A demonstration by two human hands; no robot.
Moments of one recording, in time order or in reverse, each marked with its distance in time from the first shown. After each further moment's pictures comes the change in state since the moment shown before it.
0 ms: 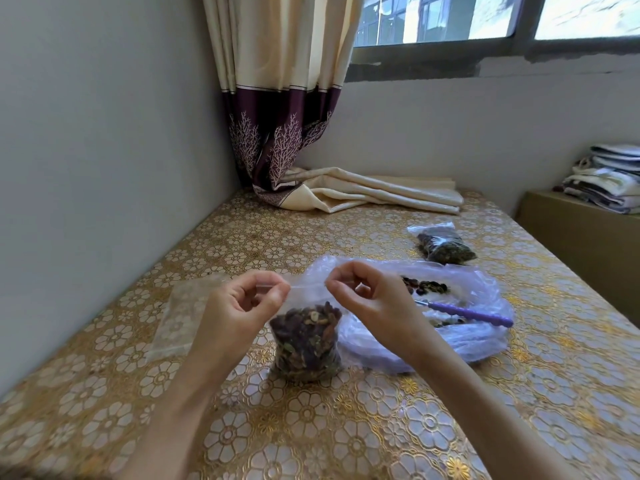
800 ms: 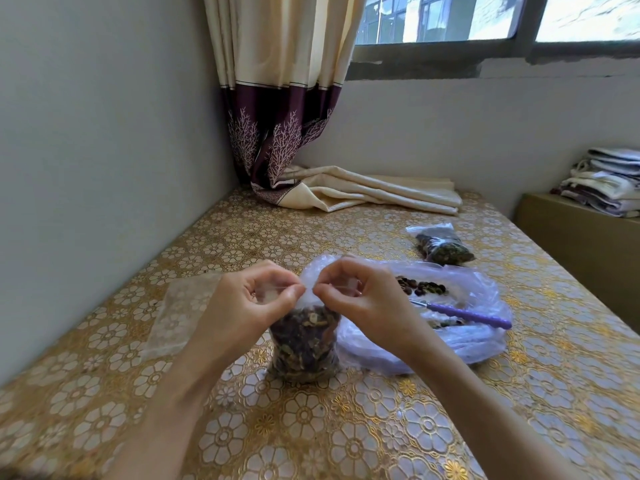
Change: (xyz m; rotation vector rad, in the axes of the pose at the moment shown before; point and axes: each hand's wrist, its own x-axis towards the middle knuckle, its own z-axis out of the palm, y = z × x) left_hand 0.005 0.020 0.004 0.277 -0.102 0.076; right_hand 0.005 -0.010 0.002 -0.129 -0.058 -0.041
